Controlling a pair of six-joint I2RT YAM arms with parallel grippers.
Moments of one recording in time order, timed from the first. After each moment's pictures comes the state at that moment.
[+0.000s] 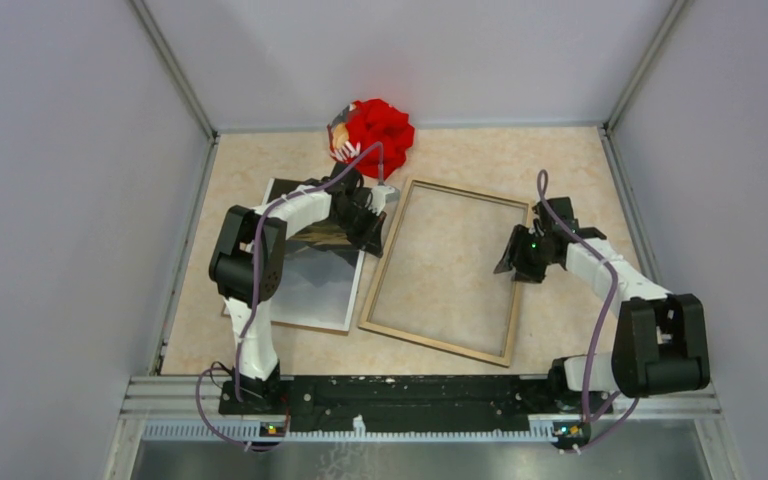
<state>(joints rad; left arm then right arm) -0.39 1.99 1.37 -0.61 0.66 0.31 0.12 1.34 0.77 -0.55 -0.25 0.49</state>
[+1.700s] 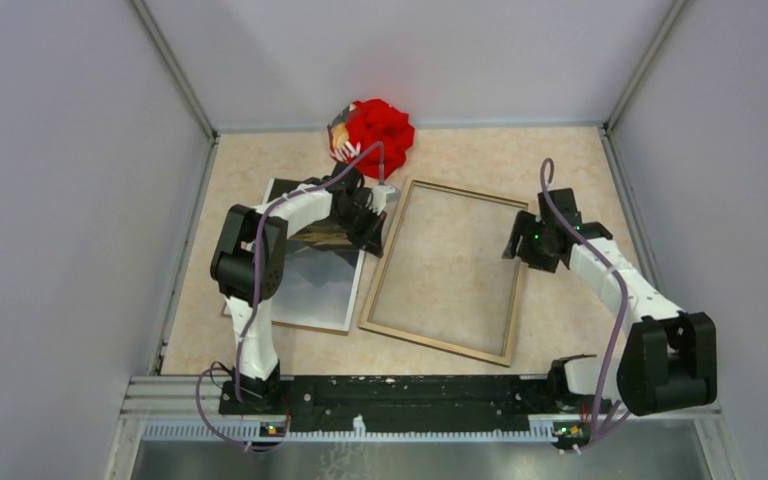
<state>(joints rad) -0.39 2.00 1.39 -0.63 0.67 0.31 0.17 1.26 0.86 -0.61 -0.02 0.47</state>
